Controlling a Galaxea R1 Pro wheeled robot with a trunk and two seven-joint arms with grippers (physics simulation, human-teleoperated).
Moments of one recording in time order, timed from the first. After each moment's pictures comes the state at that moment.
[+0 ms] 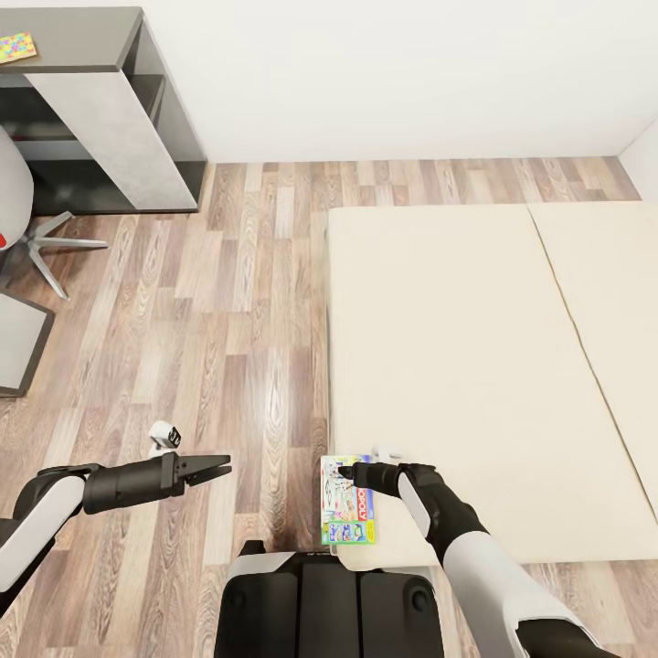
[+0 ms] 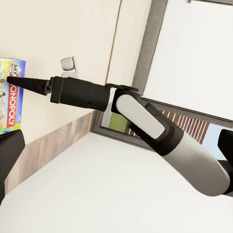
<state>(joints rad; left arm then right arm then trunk) -0.43 0.51 -0.16 -1.41 1.09 1.03 -0.79 -0.76 0.15 -0.02 -0.56 -0.10 0.48 0.26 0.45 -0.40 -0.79</state>
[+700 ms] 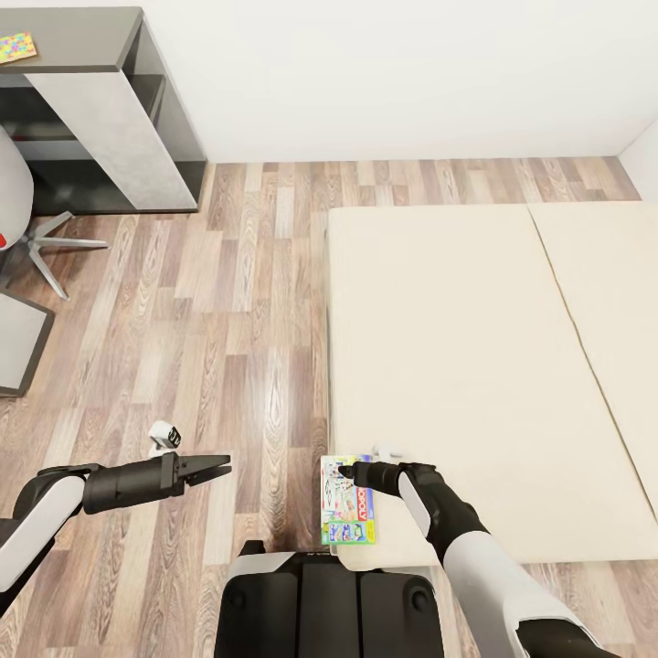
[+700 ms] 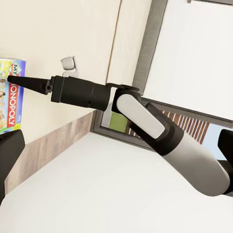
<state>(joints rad) -0.43 0.51 -0.16 -1.41 1.09 1.03 -0.79 -0.76 0.15 -0.02 -0.56 -0.10 0.48 0.26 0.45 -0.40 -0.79</state>
